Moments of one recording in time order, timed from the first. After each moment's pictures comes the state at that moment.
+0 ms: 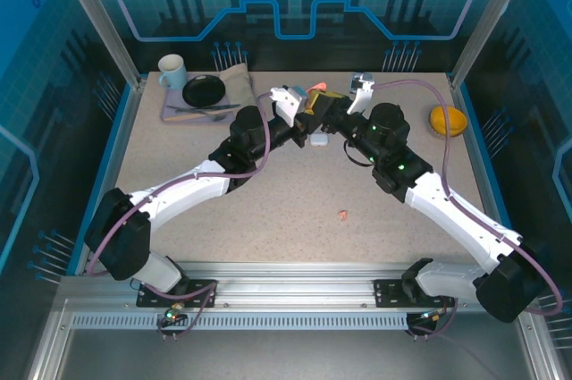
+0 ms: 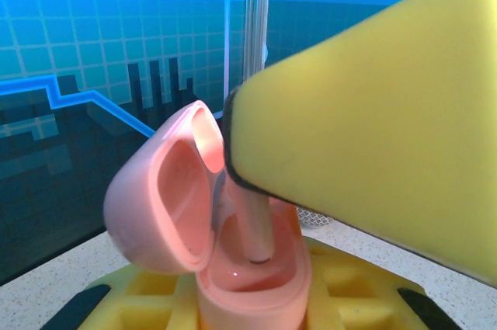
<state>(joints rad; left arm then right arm) -0.67 1.52 1.09 0.48 0.16 -0.05 0.59 1.21 1.04 0.19 -0.05 0.58</state>
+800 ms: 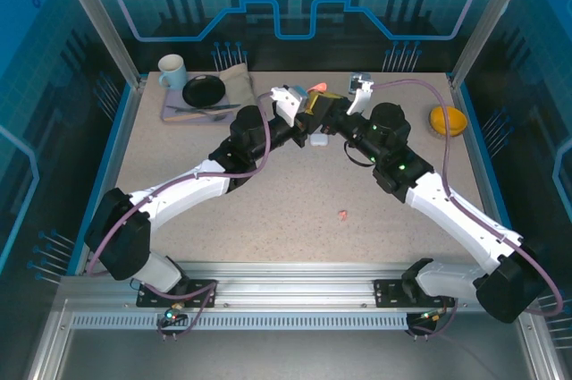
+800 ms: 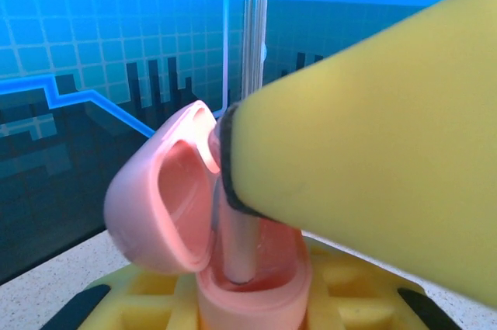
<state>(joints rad) -0.67 1.52 1.09 0.47 0.16 -0.05 0.59 1.20 1.04 0.18 -0.08 0.58</state>
